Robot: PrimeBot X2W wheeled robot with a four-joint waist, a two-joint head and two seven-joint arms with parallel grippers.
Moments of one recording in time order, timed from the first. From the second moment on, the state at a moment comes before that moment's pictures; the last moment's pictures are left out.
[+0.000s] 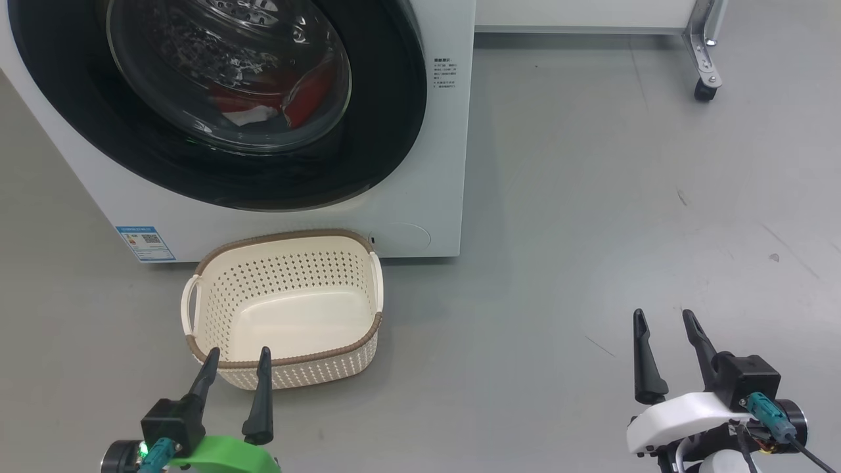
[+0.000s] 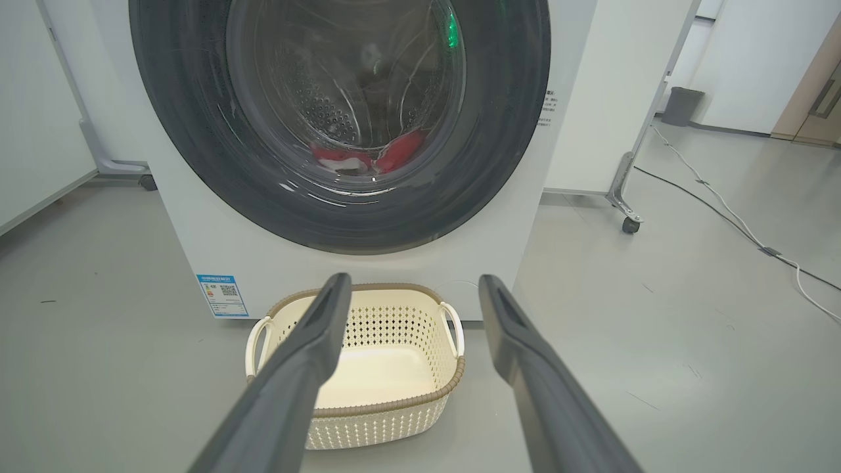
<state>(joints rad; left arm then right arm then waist) -0.01 0.04 -0.17 0.30 -0.32 0.00 -0.25 0.02 -0.04 0.12 0.23 0.28 0.00 -0.23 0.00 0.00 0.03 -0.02</state>
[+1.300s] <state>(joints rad) -0.09 0.04 -0.20 0.28 -0.33 0.00 -0.25 -0.15 -0.04 0.07 0.17 0.51 0.07 -0.21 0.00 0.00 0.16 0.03</state>
